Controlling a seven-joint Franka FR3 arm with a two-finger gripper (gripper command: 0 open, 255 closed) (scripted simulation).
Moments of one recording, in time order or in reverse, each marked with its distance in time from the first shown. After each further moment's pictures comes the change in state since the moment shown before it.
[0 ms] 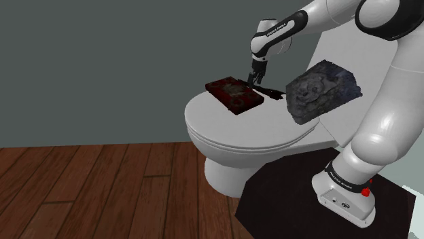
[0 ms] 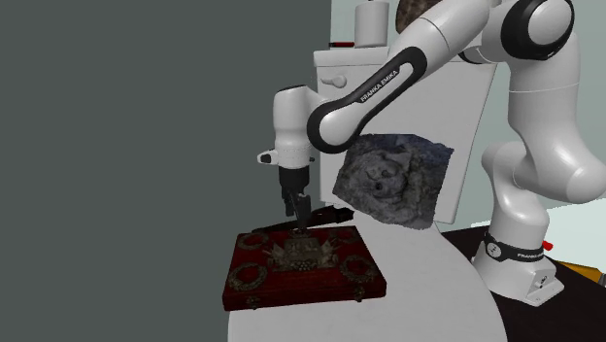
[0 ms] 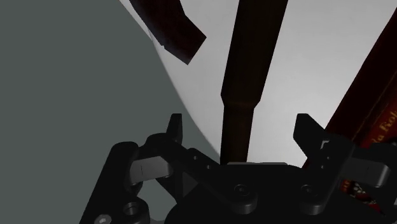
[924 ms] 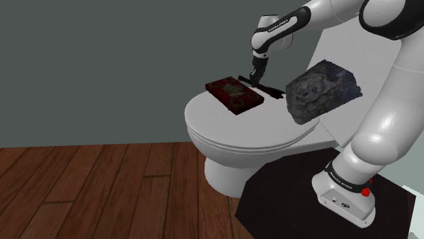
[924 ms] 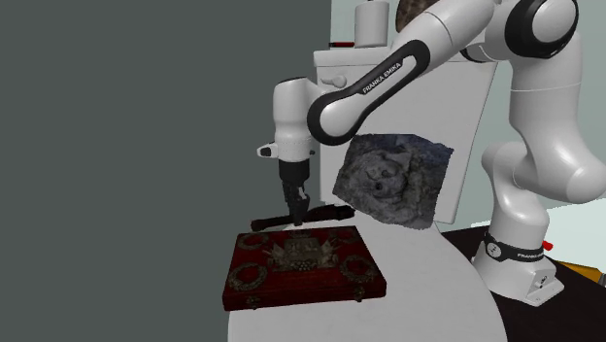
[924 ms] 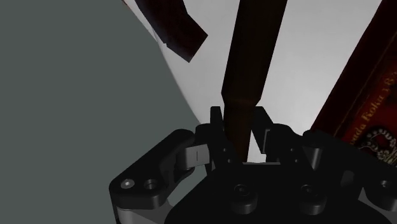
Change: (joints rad) arm 0.001 -0.024 -0.001 0.014 -0.005 -0.037 0.003
